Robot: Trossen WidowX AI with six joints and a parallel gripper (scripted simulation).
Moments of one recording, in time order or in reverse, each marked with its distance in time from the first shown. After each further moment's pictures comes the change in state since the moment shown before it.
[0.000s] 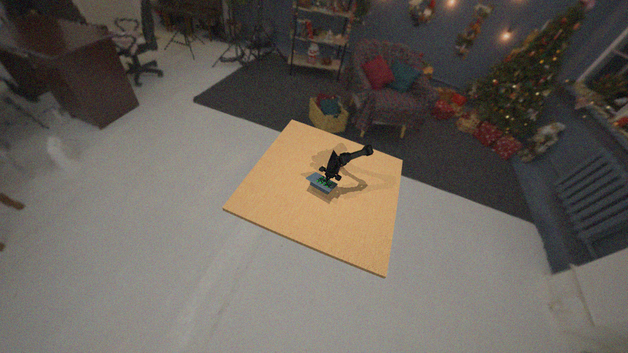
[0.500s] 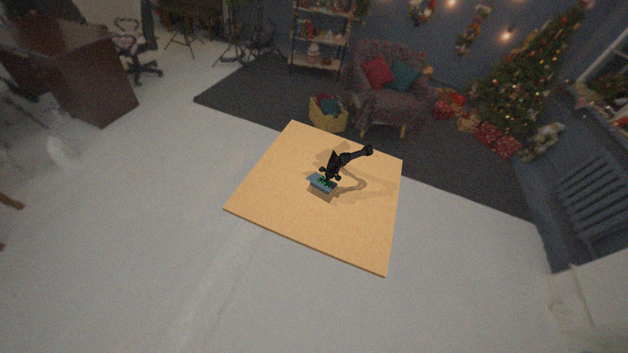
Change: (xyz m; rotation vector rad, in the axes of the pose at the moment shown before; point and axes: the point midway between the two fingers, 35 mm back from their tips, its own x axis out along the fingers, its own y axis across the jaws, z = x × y) arm 0.003 -0.001 -0.002 0.004 0.004 0.000
